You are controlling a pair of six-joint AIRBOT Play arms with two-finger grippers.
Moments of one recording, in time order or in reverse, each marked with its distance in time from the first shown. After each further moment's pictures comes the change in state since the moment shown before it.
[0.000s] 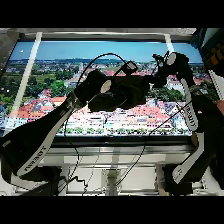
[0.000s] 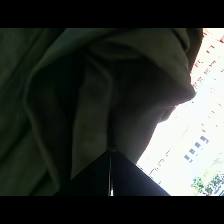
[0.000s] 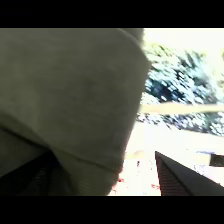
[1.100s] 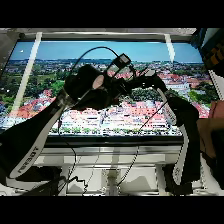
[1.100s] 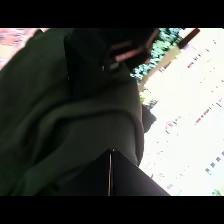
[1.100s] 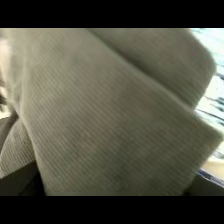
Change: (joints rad) left arm 0.068 0.070 0.000 0.082 -0.009 -0.027; right arm 0.187 -0.262 -0.011 0.864 -0.192 -0.161
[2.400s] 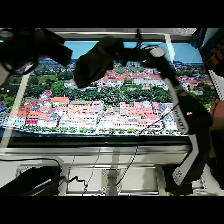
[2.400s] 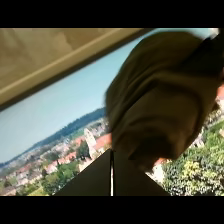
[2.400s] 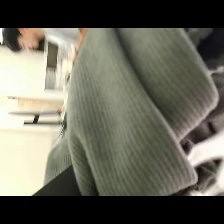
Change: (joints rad) left arm 0.166 0.489 0.000 0.156 0.062 -0.071; right arm -0.035 0.300 0.158 0.146 -0.270 0.154
